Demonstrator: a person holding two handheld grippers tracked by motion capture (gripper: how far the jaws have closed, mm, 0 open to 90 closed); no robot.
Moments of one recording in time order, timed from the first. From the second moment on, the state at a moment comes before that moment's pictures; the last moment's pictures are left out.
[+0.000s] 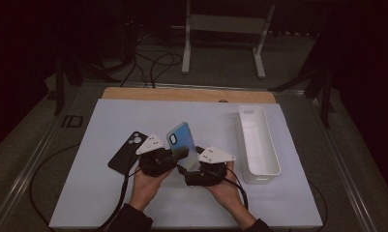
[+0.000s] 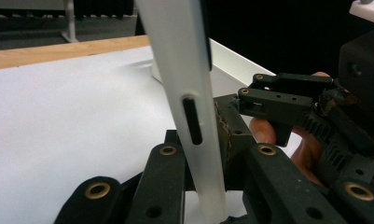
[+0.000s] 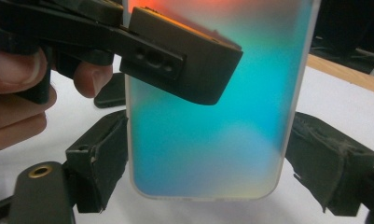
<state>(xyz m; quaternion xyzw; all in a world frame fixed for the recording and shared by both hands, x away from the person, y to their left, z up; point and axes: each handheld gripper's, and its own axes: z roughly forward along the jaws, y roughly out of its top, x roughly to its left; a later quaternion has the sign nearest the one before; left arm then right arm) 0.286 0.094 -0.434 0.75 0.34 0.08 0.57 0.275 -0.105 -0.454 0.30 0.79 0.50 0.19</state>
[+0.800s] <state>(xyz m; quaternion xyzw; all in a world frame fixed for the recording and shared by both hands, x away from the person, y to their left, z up) 0.285 0.099 -0.435 0.75 0.36 0.11 0.55 0.279 -0.115 -0.449 0.29 0.80 0.49 0.18</state>
